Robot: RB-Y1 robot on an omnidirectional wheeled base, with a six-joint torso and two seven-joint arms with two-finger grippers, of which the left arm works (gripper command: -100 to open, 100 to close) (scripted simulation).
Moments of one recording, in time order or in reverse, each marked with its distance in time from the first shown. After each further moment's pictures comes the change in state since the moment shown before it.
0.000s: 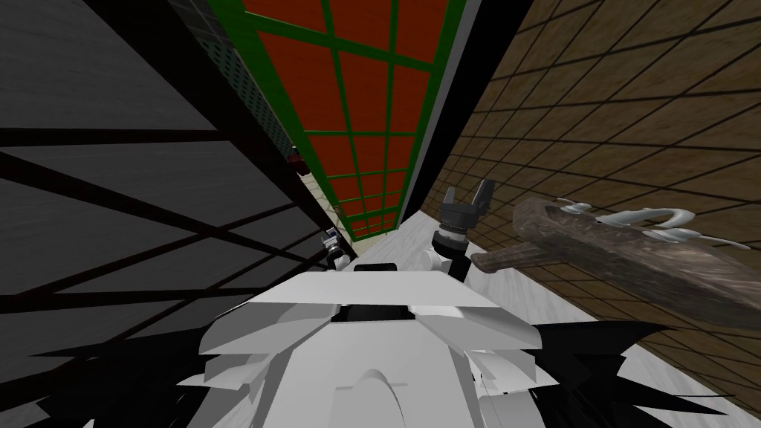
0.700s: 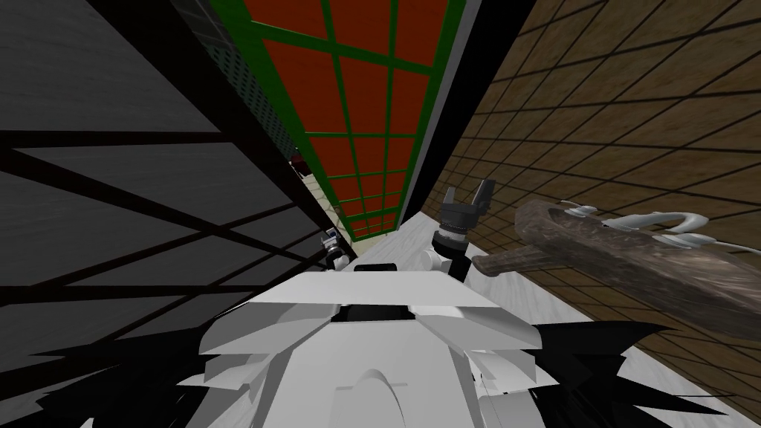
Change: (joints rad) arm -0.019 0.018 -0.006 0.050 -0.010 -0.012 0.032
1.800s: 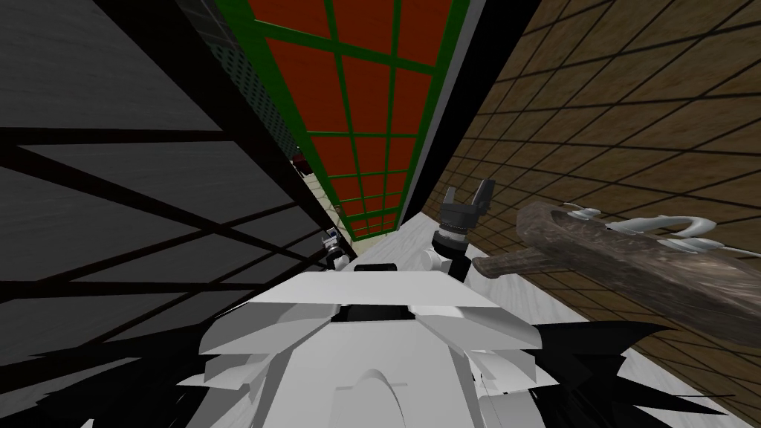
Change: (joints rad) arm 0.014 -0.006 0.002 -0.033 -0.008 0.017 -0.011
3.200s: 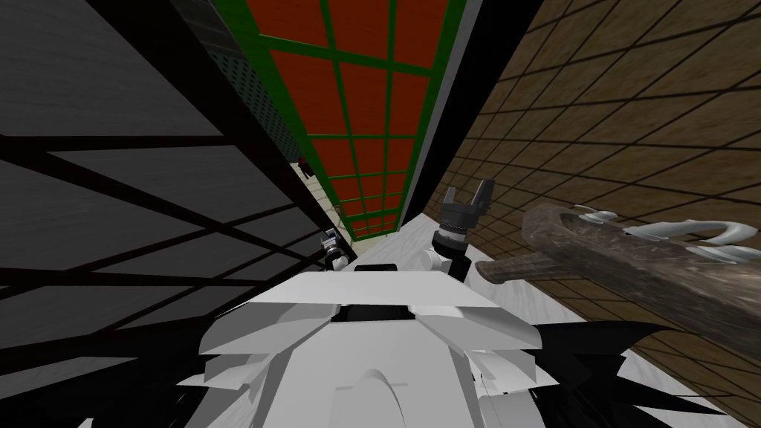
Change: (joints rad) arm -0.010 0.017 0.012 0.050 -0.025 0.002 0.032
